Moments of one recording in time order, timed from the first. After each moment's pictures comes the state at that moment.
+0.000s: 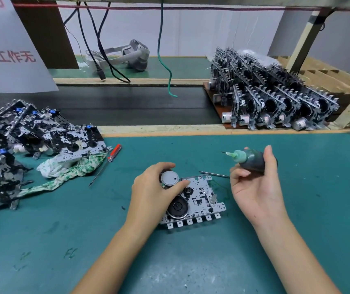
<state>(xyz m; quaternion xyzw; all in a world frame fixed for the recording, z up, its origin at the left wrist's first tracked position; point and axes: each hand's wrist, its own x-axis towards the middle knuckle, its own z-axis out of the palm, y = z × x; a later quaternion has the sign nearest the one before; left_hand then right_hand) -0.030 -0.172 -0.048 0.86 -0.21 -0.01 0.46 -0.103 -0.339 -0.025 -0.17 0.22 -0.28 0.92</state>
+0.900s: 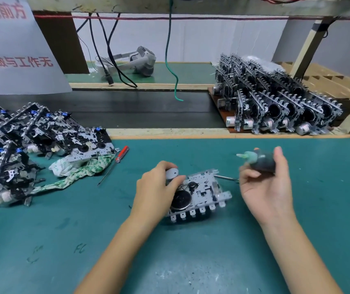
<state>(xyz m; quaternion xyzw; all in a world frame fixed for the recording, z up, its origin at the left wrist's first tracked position) -0.024 -0.169 -0.044 0.89 -0.22 0.00 0.39 -0.108 -0.344 -0.021 -0.20 0.20 -0.29 0.92</state>
